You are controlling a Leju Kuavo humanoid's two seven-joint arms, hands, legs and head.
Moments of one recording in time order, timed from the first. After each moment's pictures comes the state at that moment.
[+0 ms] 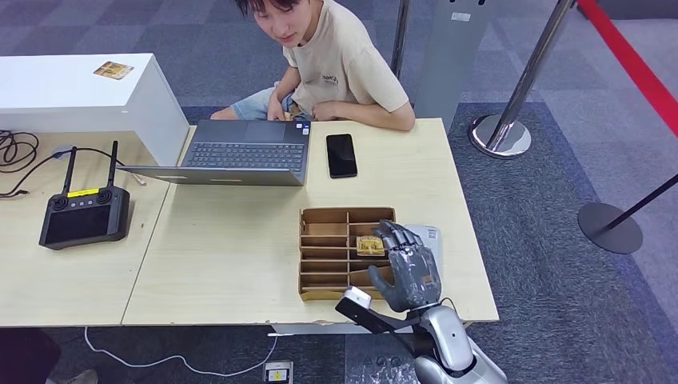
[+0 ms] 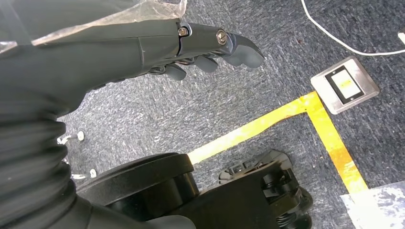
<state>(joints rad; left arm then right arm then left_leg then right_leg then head) -0.10 0.00 -1.00 -0.23 0.36 0.36 0.14 -0.17 -0.21 0.65 -1.41 1.12 -0.67 0.31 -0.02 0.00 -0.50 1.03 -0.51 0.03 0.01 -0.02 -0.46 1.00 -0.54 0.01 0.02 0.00</state>
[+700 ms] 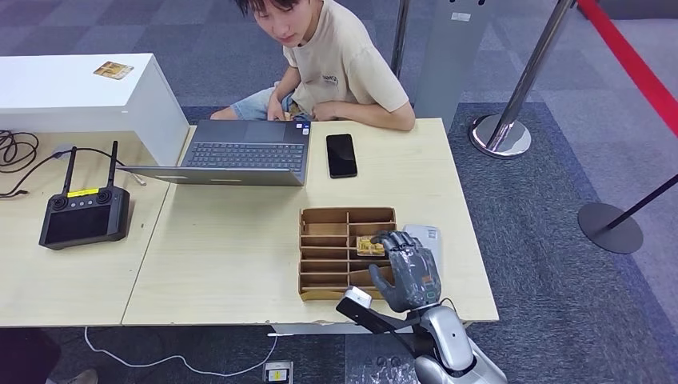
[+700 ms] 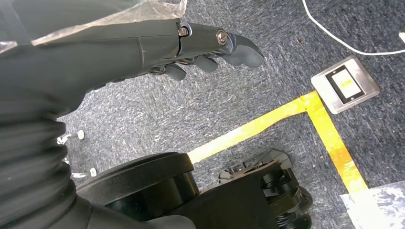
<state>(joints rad) -0.10 0.00 -1.00 -0.23 0.36 0.36 0.14 -0.17 -0.21 0.65 -1.40 1.10 -0.67 0.30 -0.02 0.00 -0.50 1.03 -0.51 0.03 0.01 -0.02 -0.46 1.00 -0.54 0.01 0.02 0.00</state>
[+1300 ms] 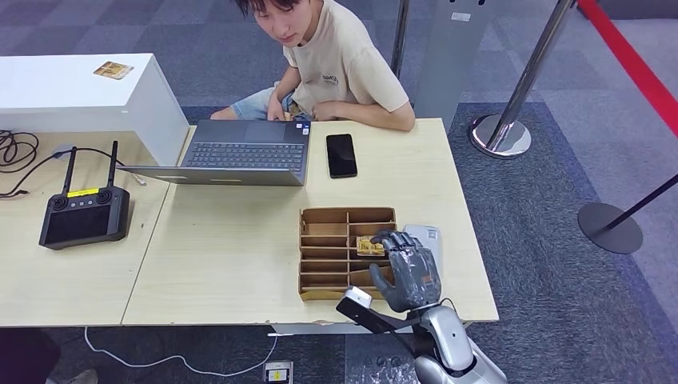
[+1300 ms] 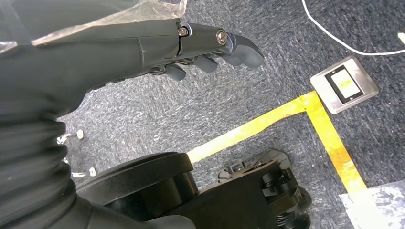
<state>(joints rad) -0.10 0.00 -1.00 -0.23 0.37 0.36 0.13 -0.17 -0.21 0.65 -1.40 1.10 -0.67 0.30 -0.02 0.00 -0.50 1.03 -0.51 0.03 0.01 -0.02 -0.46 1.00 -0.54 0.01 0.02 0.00</state>
